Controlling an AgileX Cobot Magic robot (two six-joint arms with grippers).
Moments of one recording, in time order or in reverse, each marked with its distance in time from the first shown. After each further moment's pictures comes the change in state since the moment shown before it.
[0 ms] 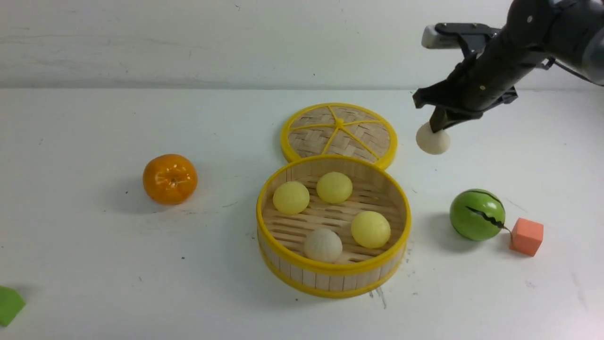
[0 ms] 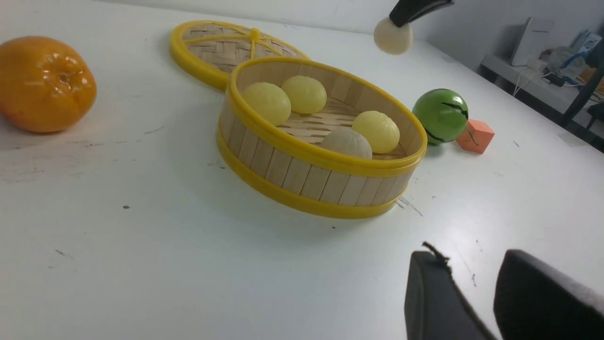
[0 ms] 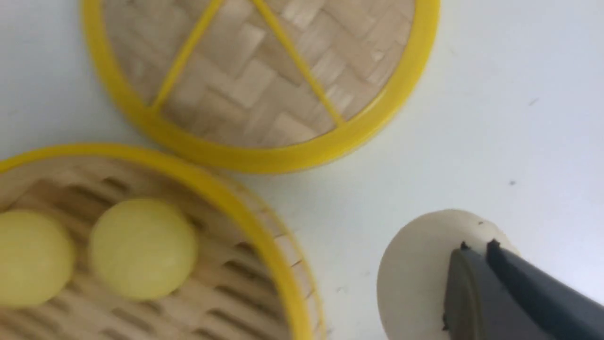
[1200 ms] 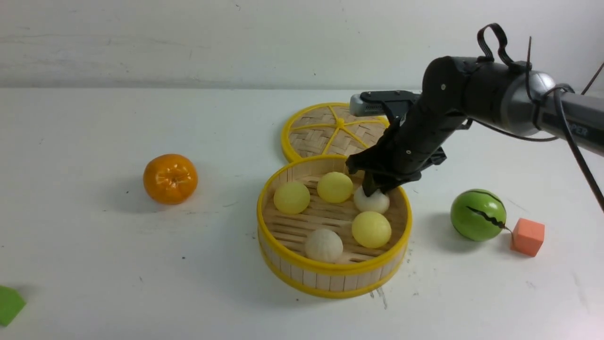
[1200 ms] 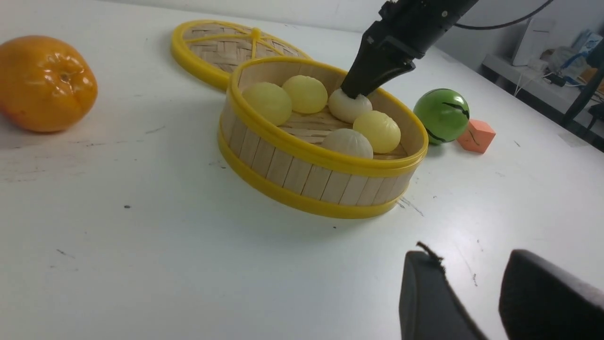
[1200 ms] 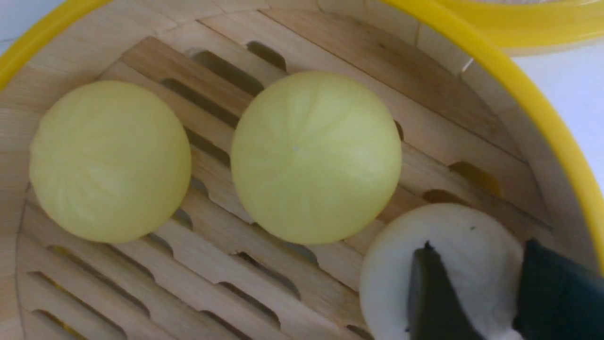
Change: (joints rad) right arm 0.172 0.043 0.202 -0.018 -0.143 0.095; left arm 0.000 0.000 0.000 0.000 0.000 0.000
